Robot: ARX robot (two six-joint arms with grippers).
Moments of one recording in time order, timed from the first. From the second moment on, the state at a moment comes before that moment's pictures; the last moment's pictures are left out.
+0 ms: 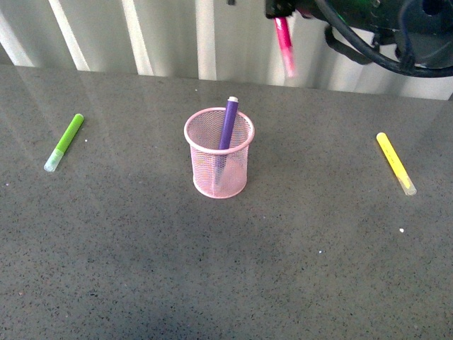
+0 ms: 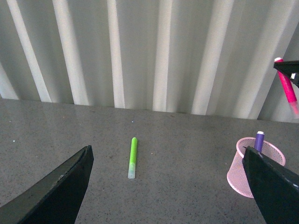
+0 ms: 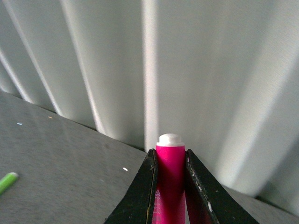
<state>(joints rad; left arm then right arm) 0.00 0.00 0.02 0.00 0.00 0.00 0.40 2.11 1.20 0.80 -0.04 0.01</state>
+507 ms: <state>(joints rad) 0.00 0.00 0.02 0.00 0.00 0.00 0.56 2.21 1.26 0.88 -0.11 -0.02</state>
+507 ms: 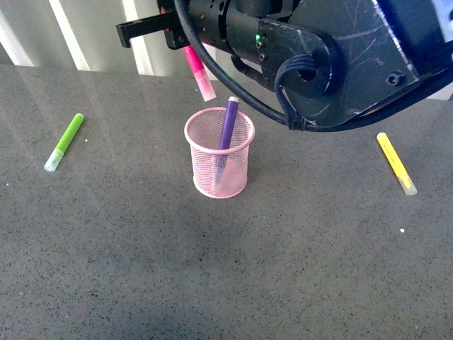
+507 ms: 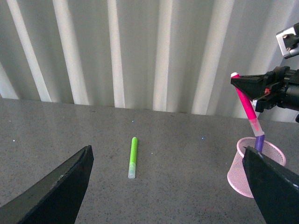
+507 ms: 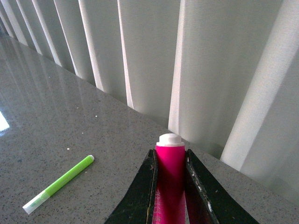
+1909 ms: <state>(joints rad) 0.00 0.00 0.02 0.00 0.00 0.00 0.58 2.30 1.22 0.88 -0.01 0.07</state>
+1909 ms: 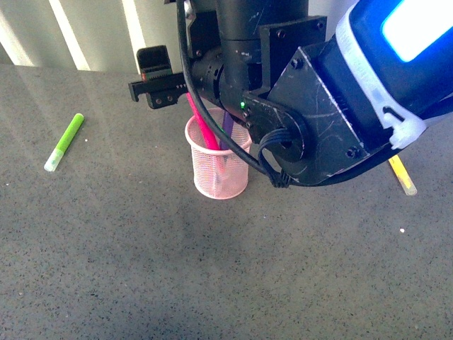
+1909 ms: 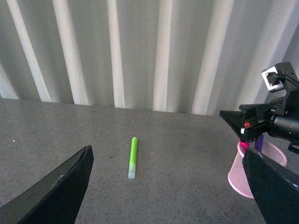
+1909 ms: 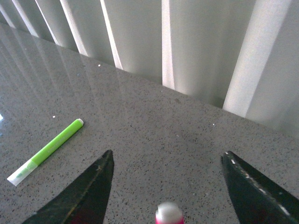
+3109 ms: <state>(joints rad) 0.00 0.00 0.02 0.00 0.00 0.00 0.30 1.57 0.47 1.02 0.27 0.05</state>
